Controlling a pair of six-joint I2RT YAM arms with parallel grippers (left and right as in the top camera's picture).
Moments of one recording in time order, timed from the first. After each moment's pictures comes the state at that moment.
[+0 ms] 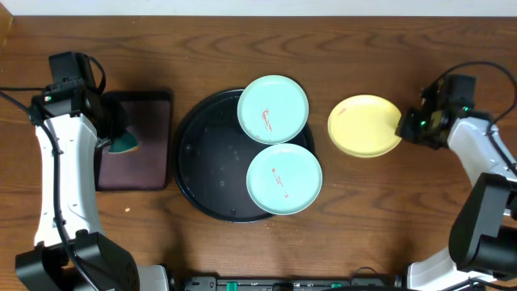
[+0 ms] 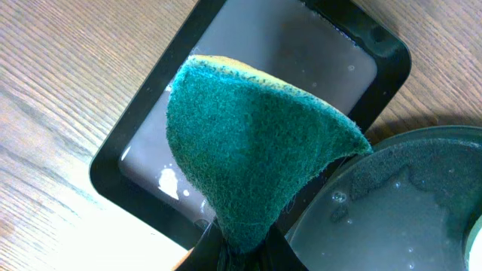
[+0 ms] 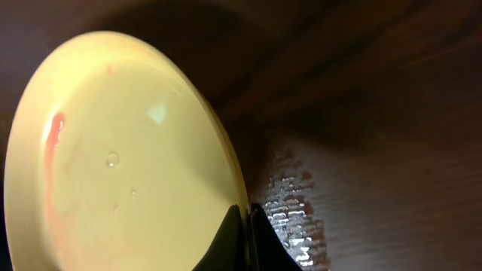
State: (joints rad) left arm 0.28 1.56 1.40 -1.08 -0.06 -0.35; right arm -0.20 1.76 1.09 -0.55 -0.23 0.20
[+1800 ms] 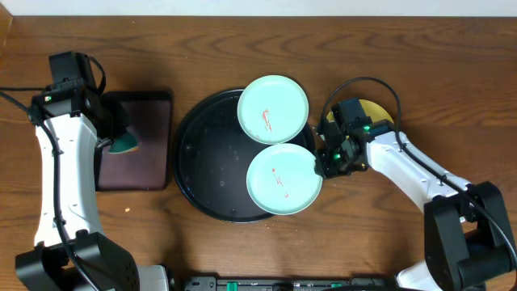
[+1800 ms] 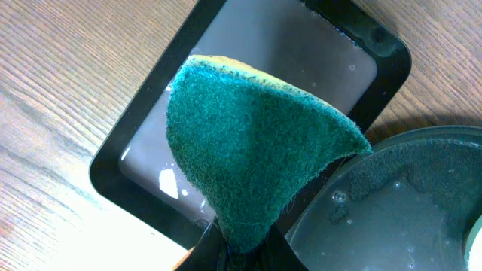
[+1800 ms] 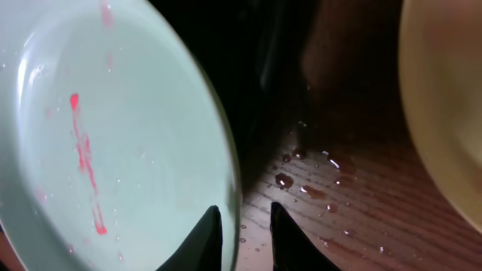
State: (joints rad) left arm 0.28 1.56 1.40 -1.08 -0.06 -0.35; right arm 0.36 1.71 1.01 -0.71 -0.31 0.14
